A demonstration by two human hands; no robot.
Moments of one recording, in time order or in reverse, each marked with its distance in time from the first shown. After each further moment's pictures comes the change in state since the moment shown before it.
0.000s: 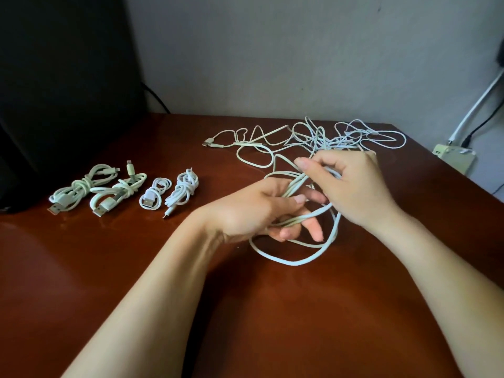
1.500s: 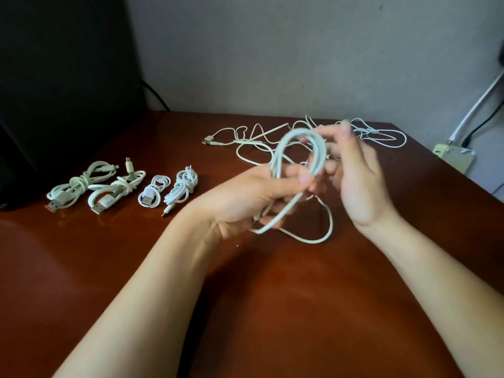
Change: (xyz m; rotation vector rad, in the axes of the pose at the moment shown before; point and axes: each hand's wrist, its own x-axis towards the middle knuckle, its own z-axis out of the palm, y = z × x) left_hand 0.001 0.009 0.001 -0.105 0.096 0.048; right_hand 0.001 -0.016 0.009 0.603 0.079 0.183
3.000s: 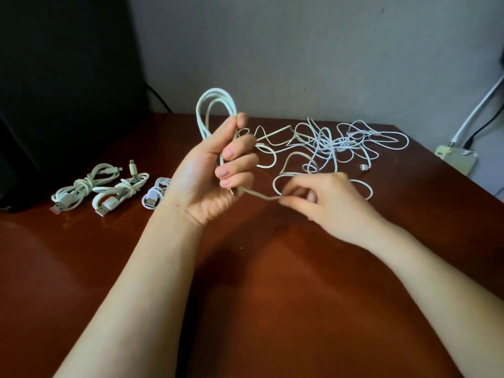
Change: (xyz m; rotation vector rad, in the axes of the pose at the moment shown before) left_hand -0.015 0.017 -0.042 -0.813 -0.029 0.196; right_hand -0.002 0.026 -0.008 -0.797 -0.342 -0.061
